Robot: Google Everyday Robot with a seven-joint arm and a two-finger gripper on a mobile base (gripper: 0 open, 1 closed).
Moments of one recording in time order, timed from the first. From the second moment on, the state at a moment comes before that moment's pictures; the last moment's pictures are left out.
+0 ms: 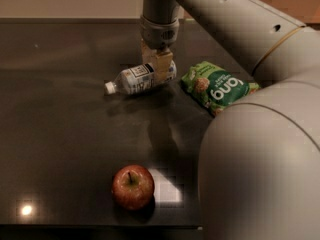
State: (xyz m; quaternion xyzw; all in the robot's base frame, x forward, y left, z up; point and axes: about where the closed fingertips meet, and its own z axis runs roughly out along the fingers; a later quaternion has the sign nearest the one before) arm 0.644 0.016 0.882 -0.86 0.50 0.00 0.08
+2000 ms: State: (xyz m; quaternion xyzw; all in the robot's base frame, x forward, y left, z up) arm 0.458 -0.025 0.874 -0.82 0.57 0.04 0.06
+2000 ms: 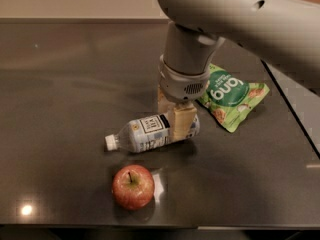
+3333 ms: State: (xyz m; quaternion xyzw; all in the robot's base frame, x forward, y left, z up) arm 0.447 -0.009 0.869 -0.82 0.56 0.04 0.05
